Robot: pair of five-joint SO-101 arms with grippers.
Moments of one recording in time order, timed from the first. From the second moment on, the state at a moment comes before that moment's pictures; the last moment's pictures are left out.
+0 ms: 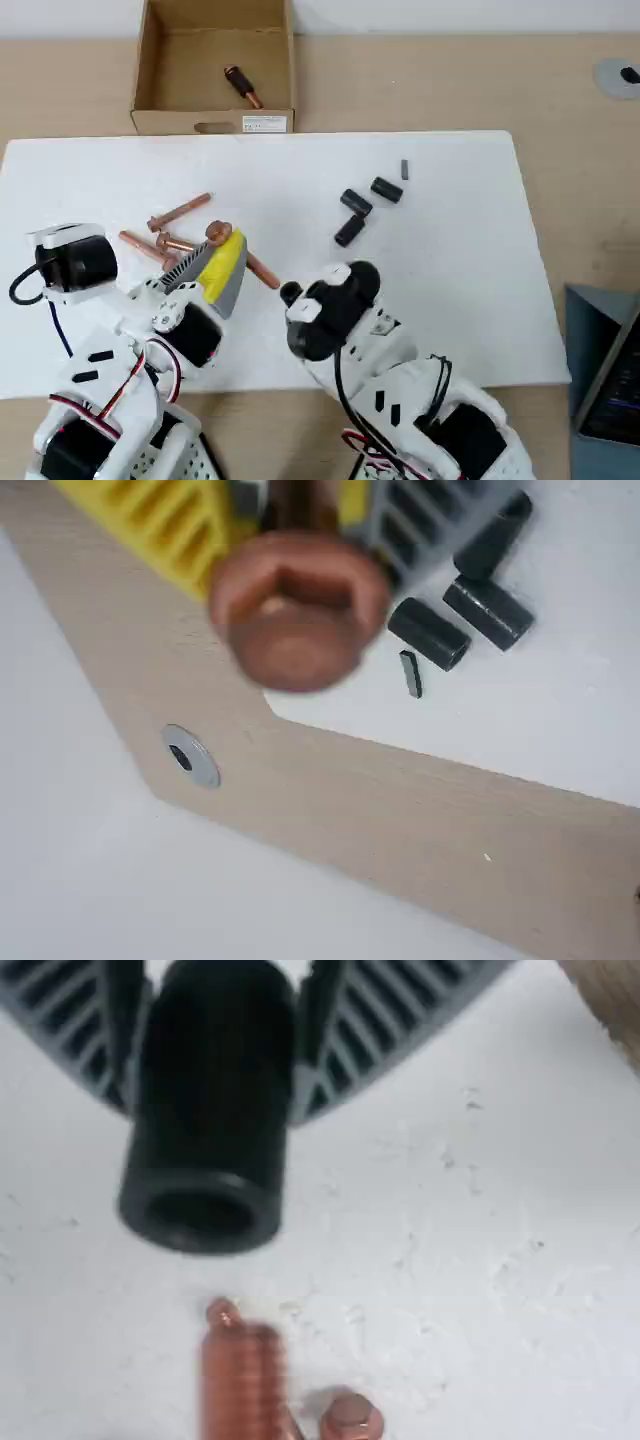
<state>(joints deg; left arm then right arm) 25.1 -104.2 63.6 51.5 29.1 -47.5 -103.6 72.5 69.1 -5.4</state>
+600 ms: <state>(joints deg) 30.4 -104.2 67.1 51.6 28.8 -48.8 -103.6 72.6 69.1 -5.1</state>
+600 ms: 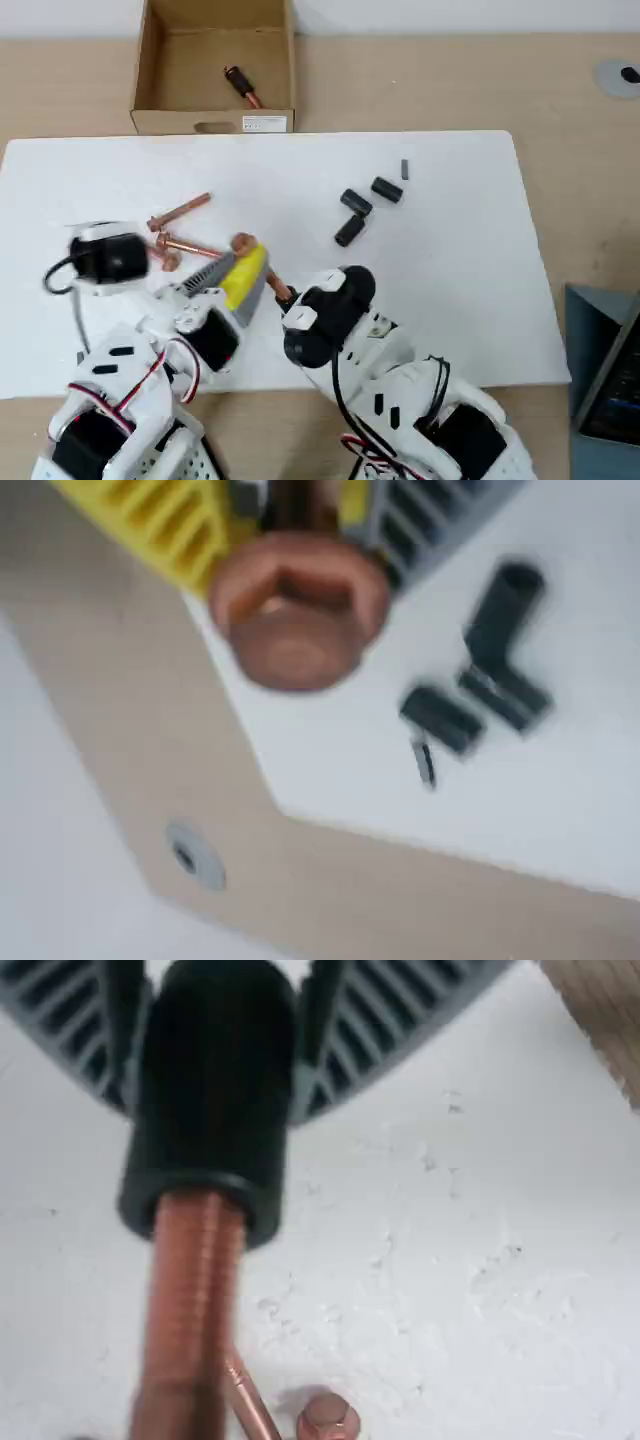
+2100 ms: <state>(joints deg) 28.6 -104.4 57.3 69.6 20.5 -48.8 -103.6 74.7 66.0 0.1</state>
